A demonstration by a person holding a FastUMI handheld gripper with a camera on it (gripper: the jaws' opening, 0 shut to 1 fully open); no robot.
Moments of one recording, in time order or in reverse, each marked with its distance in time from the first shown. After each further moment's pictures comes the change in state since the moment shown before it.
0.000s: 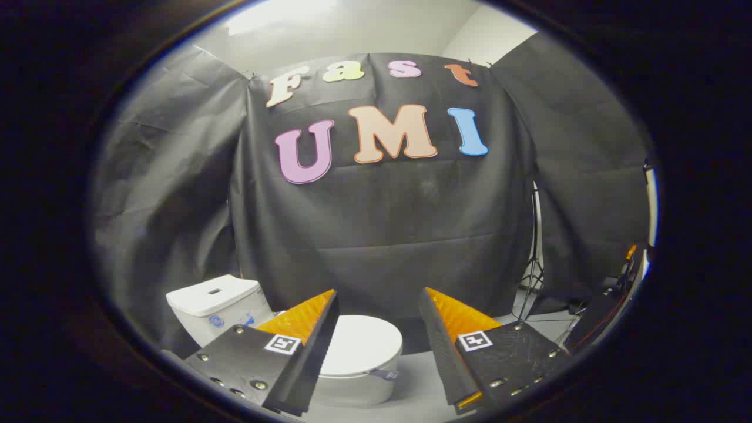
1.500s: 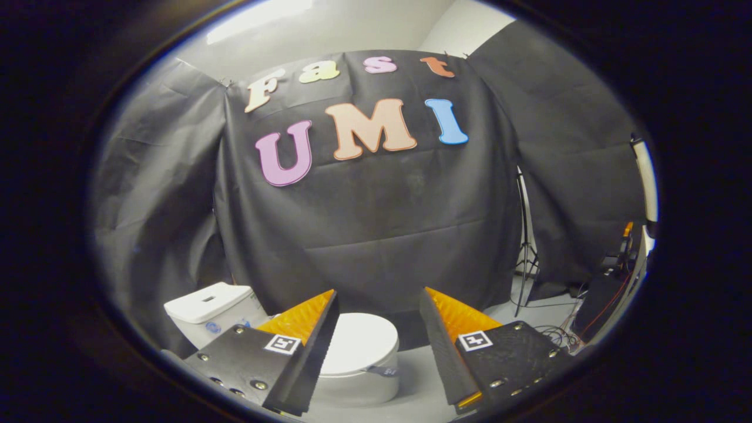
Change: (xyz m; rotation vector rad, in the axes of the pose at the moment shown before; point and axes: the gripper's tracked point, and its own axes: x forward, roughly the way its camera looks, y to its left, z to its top) arm -0.002 -0.031 -0.015 0.082 0.011 -0.069
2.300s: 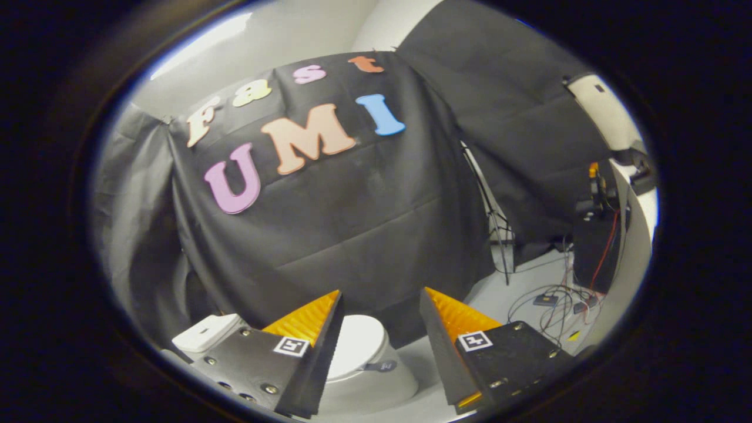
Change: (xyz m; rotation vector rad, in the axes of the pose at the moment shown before) arm -0.014 -0.078 -0.048 0.291 -0.003 -0.214
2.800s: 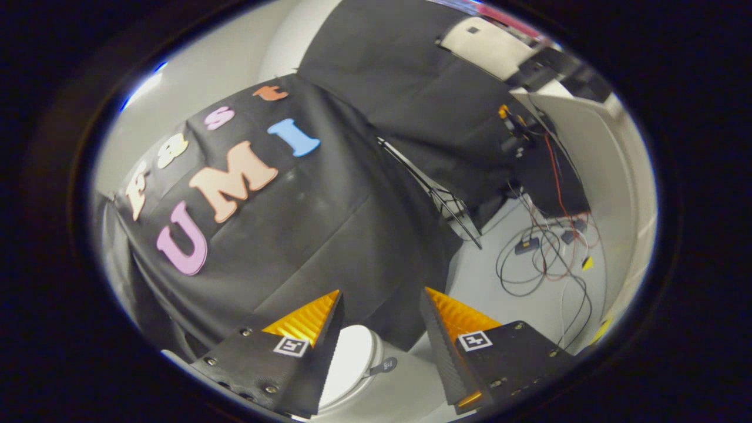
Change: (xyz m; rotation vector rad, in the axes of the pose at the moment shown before) arm -0.004 -0.053 -0.059 0.400 -0.094 -0.215
